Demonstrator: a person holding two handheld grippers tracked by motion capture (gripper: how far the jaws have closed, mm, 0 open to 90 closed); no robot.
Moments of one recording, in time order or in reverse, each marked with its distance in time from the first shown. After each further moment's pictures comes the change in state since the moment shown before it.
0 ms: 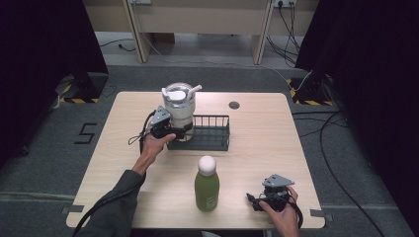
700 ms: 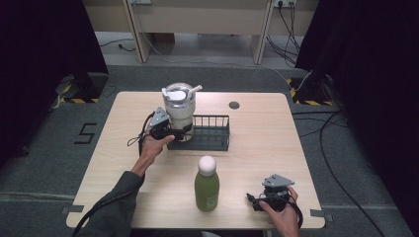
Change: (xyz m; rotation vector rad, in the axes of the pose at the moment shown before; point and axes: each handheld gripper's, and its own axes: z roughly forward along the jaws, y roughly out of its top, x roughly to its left) left arm -0.002 -0.004 -0.004 -0.007 -0.004 -0.018; right arm 0.000 0.000 0.000 0.000 0.000 0.000
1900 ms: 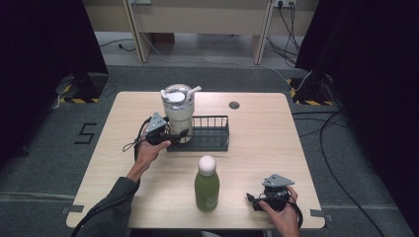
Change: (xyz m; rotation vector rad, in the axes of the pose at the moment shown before) left arm -0.003 -0.013 -0.018 0.015 0.007 0.026; right arm 0.000 0.000 0.000 0.000 0.004 0.006
